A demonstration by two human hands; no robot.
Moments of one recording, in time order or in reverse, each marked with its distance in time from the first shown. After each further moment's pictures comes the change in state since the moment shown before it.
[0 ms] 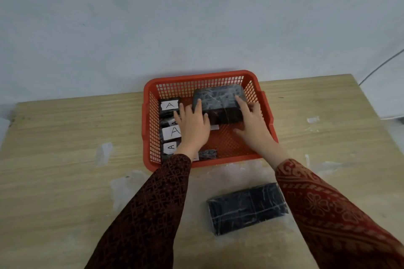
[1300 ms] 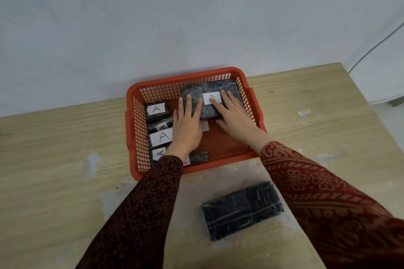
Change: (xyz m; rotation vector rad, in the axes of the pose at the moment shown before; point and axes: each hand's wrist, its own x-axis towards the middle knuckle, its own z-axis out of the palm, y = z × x) left_hand 0.020 -0.007 0.032 0.216 -0.077 0.273; right_hand 0.038 0.015 0.014 -0.300 -0.130 -0.183
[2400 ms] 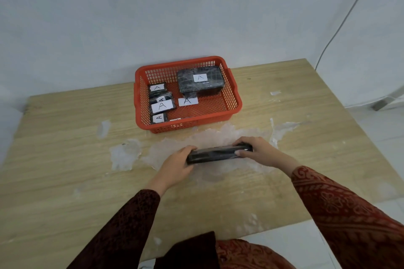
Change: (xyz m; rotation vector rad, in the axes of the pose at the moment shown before) left_hand -0.228 0.021 0.009 -0.388 -0.139 0.149; right_hand -0.236 0.034 0.013 0.512 -0.203 0.023
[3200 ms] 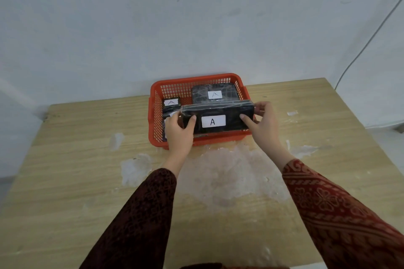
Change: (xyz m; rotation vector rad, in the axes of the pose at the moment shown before) left_hand 0.081 0.040 -0.076 -0.471 0.750 -0.389; right_hand 0.078 -0.082 -0.044 0.409 0.792 0.025
